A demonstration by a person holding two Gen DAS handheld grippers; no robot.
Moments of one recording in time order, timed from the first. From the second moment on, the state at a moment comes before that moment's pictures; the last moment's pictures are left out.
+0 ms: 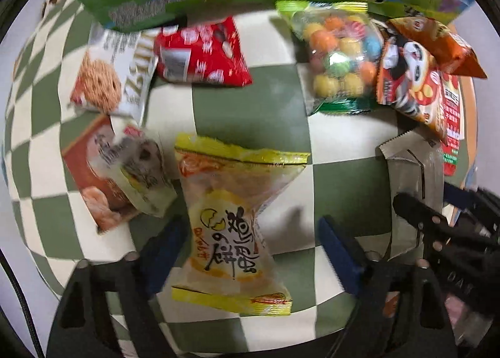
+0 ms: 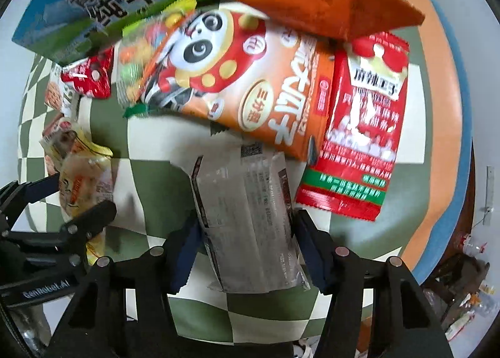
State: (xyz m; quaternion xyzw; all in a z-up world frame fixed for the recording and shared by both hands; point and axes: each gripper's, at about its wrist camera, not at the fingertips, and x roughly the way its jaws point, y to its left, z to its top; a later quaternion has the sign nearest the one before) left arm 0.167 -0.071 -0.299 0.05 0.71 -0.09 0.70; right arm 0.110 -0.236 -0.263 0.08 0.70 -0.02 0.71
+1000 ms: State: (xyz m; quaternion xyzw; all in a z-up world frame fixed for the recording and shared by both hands) left arm 0.172 -0.066 -0.325 0.00 0.73 -0.05 0.68; right arm 0.093 -0.200 -0.303 0.10 0.71 -0.03 0.70
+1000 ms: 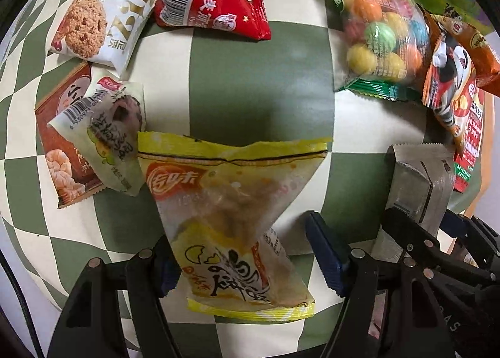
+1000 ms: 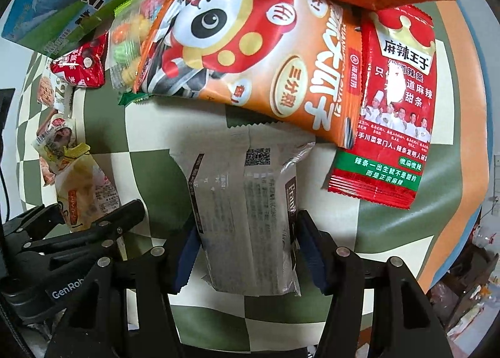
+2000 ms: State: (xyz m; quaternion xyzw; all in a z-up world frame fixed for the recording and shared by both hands) left arm 0.176 -0.007 -0.165 -0.09 0.67 -0.13 0.73; right arm 0.108 -0.167 -0.174 0.16 0.62 0.06 0.77
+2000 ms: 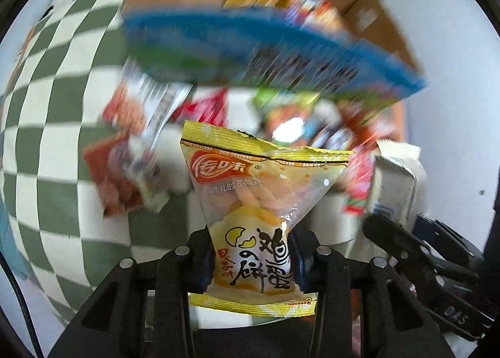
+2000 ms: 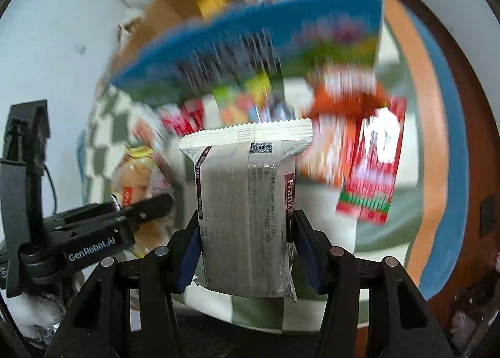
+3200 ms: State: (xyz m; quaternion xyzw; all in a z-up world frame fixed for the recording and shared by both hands) left arm 0.479 -0.047 -0.187 0.01 0.65 -0.04 0.76; right arm 0.447 -0.258 -0.196 0.04 0.65 -0.07 0.76
